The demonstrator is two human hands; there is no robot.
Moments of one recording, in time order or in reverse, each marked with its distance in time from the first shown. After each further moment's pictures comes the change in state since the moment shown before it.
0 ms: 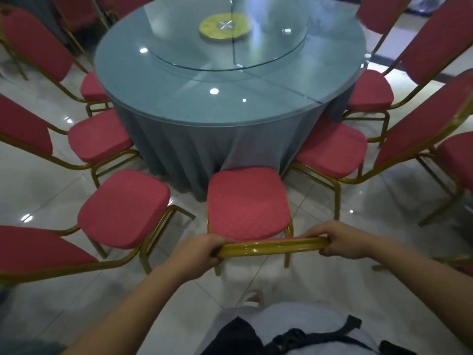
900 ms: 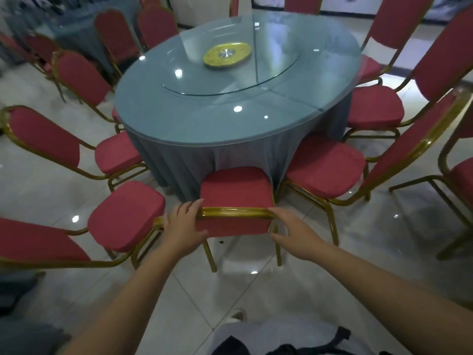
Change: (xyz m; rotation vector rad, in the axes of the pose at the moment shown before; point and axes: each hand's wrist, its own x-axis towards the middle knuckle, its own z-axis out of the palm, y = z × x) left_hand 0.110 0.146 0.005 0.106 0.364 -0.597; right_hand -0.011 0.092 -0.054 0.206 0.406 -0.256
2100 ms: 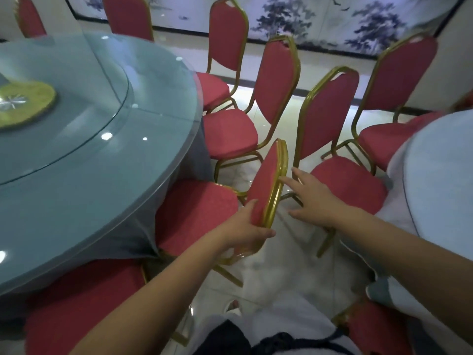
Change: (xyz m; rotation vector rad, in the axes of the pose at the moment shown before) left_hand 0.234 0.587 0.068 -0.562 -0.843 0.586; right_hand 0.045 0.275 -0.458 -0.537 0.220 0.467
